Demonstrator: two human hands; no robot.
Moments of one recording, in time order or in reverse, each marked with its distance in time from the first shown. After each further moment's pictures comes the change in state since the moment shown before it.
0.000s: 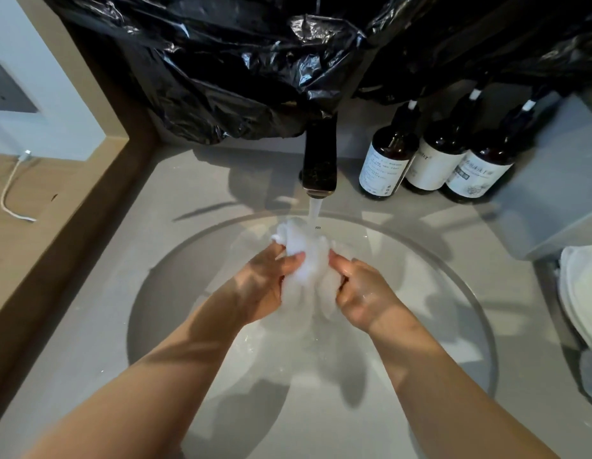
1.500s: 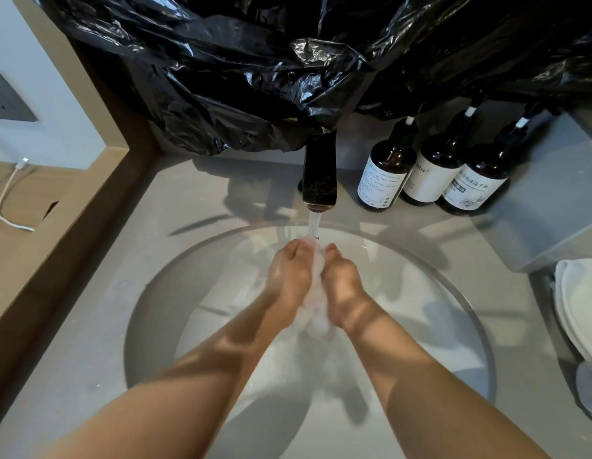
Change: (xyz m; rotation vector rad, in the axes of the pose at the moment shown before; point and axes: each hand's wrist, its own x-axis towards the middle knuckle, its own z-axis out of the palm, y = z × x) left_hand 0.026 0.003 0.055 0.450 0.729 0.070; right_hand 0.030 0.009 0.032 -0.182 0.173 -0.114
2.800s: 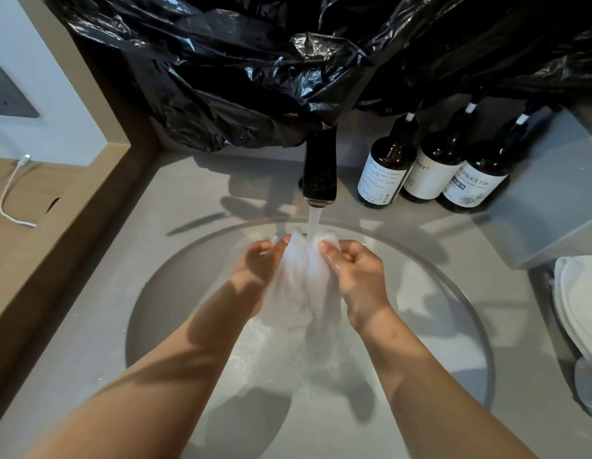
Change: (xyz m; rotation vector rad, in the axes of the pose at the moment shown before) left_hand 0.021 -0.007 -0.037 -0.097 -0.080 -0.102; right_hand -0.026 -0.010 -0.025 -0.099 0.007 -0.335
